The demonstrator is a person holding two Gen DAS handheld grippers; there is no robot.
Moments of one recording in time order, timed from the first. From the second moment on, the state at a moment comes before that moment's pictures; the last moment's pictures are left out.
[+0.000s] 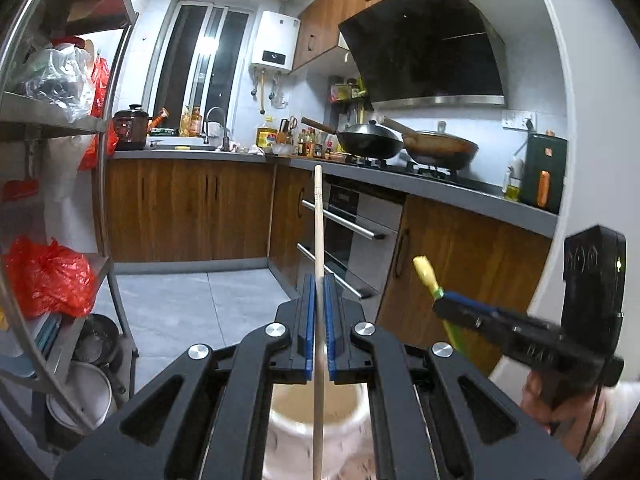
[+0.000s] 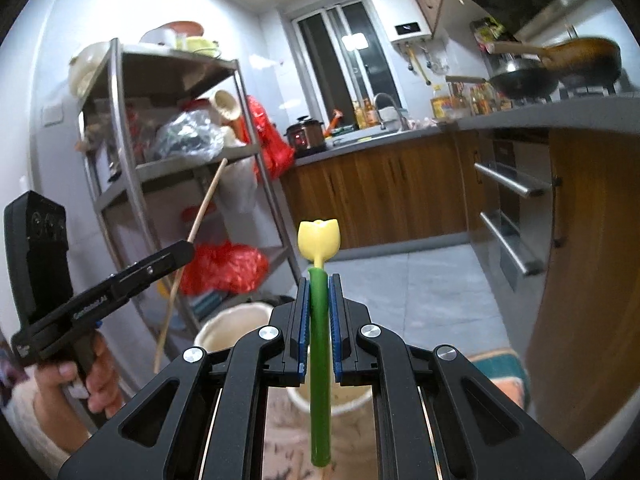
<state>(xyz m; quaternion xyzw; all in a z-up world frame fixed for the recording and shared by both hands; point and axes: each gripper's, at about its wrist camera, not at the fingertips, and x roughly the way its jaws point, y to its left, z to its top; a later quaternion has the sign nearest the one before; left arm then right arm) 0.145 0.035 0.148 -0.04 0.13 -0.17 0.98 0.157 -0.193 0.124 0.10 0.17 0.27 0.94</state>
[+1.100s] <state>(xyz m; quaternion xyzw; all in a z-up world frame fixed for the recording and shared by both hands) 0.146 0.038 0.088 0.00 0.17 -0.12 0.98 0.165 -0.170 0.082 0.05 0.21 0.23 0.95</state>
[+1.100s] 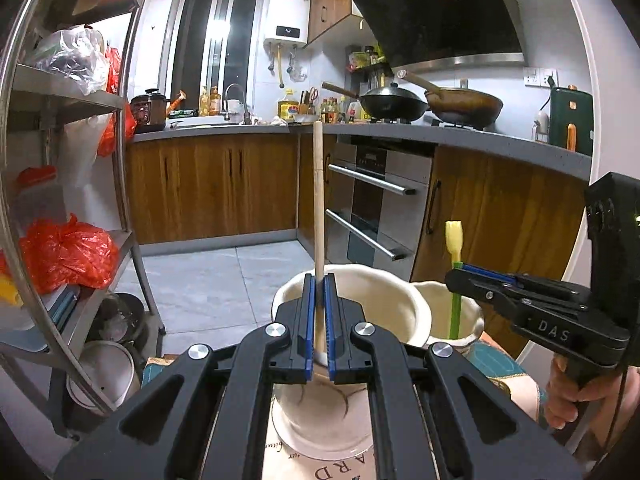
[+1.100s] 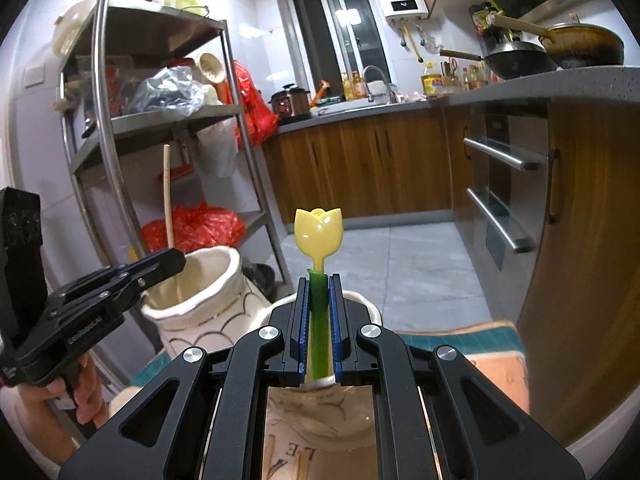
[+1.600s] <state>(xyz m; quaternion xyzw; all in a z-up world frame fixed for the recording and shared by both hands) 0.143 0.041 0.096 0.00 0.18 -0.11 0.98 0.159 -0.173 0.084 0.05 0.21 0.22 0.95</state>
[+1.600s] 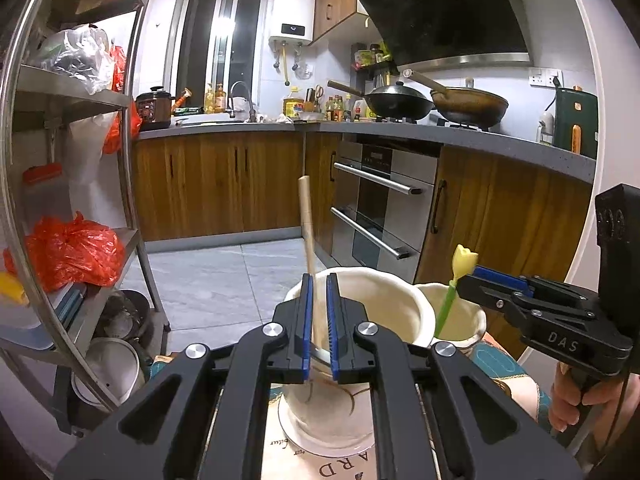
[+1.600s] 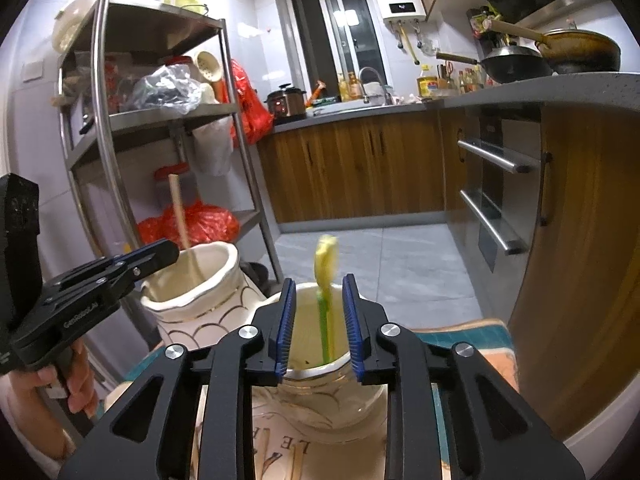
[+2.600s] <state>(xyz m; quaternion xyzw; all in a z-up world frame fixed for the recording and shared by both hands) 0.022 0.029 0.104 0.01 0.16 -0.09 0.98 0.044 -0.243 0.100 0.02 0.15 0.15 0.98</state>
